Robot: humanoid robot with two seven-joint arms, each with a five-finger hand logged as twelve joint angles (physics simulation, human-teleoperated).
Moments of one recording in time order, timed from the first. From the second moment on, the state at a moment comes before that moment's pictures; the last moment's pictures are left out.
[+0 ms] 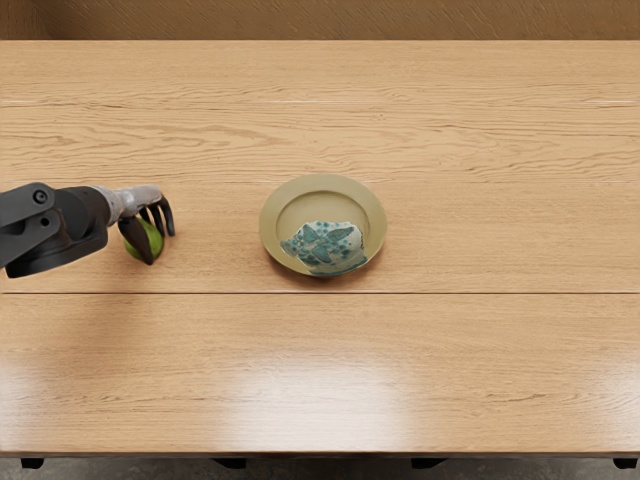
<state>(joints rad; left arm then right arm) -1.01 0.63 -0.24 -1.32 1.14 -0.15 0.61 0.03 0.00 0.03 0.15 -0.04 0.08 -0.12</state>
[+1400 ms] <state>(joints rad) -1.19 0.45 -0.41 -1.16 0.51 -0.15 0.61 0.03 0.00 0.03 0.15 -0.04 0.08 -0.12</state>
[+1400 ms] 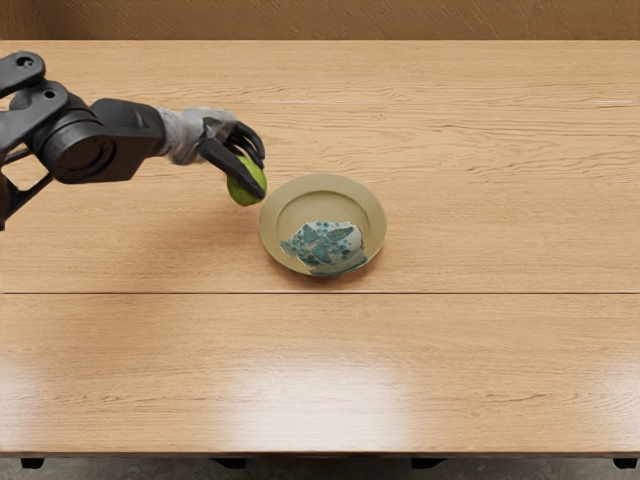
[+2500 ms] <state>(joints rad) -1.05 0.48 -0.63 -1.11 0.22 -0.57 0.61 0.03 0.00 0.03 0.15 -0.04 0.08 -0.12</state>
